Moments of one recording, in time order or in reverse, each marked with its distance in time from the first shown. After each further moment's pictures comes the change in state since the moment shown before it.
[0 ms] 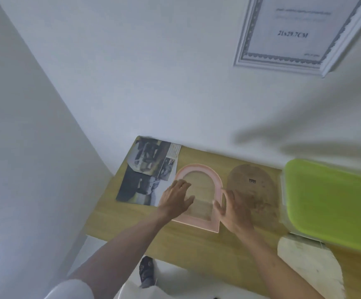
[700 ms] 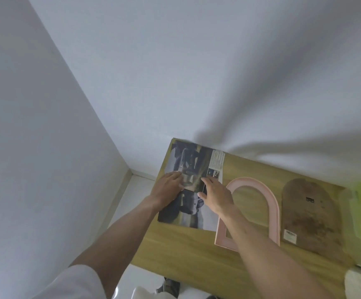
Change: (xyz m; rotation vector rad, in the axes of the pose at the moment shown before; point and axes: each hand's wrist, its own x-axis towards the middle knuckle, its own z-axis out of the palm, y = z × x) left_hand 0.058 -0.229 -0.065 0.160 -0.088 0.127; right_hand 0.164 -0.196 0.104 -0.081 -0.420 -0.017
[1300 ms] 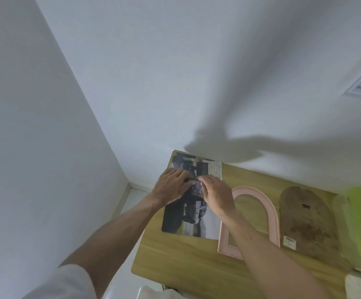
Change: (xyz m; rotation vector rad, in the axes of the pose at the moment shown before) left_hand 0.016 0.000 -0.045 -0.034 0.296 0.181; right_hand 0.000 -0.015 -0.027 0.033 0.572 -0.280
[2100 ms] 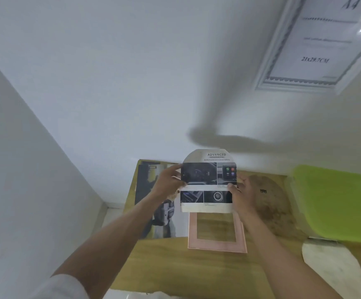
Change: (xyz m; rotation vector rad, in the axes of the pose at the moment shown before) left_hand 0.063 0.106 -0.013 -0.967 -0.192 -0.615; right_hand -0.086 0.093 -0.103 0.878 0.355 0.987
